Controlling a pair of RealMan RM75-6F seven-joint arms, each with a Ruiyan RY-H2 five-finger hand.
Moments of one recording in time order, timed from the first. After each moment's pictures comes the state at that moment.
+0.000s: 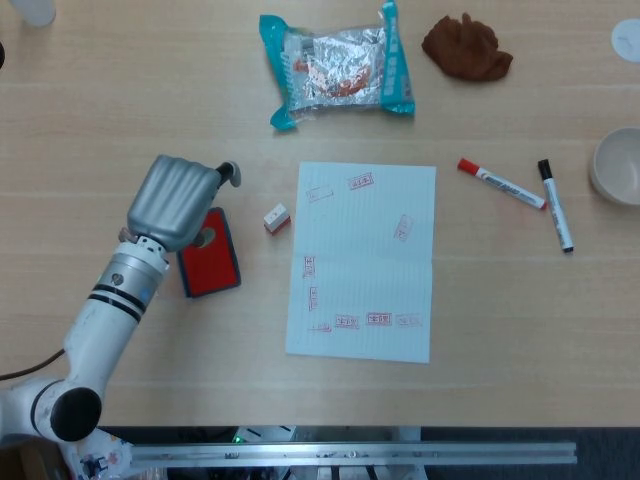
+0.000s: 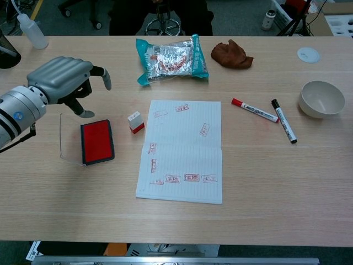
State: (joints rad) left arm -0.61 -1.40 -0.14 -1.81 1.04 1.05 0.63; right arm 0.16 -1.13 0.08 -1.59 -1.44 1.36 -0.10
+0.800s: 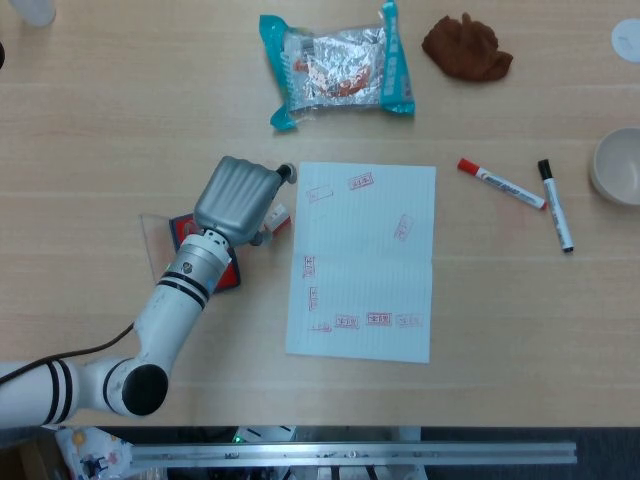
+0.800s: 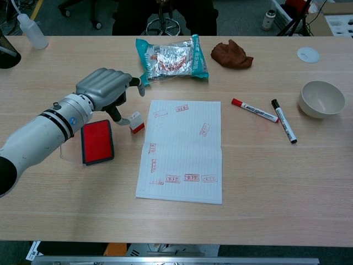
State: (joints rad) left arm -0.75 -1.63 -0.16 -1.63 0.91 1.04 0.71; right arm 0.16 -1.12 0.08 -1.60 -1.42 1.35 -0.11
